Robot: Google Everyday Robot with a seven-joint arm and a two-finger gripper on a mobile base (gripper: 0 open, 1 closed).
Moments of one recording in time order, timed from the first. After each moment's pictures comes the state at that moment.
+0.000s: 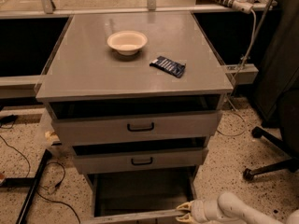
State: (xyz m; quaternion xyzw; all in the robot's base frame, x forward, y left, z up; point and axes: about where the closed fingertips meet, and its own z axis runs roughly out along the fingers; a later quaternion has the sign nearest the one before) arm 0.449 -0.156 0.181 -0.65 0.64 0.22 0.35
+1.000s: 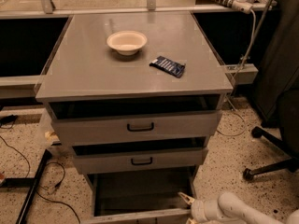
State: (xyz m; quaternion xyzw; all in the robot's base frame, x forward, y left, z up) arm 0.449 -0.156 0.181 -0.65 0.64 0.22 0.35
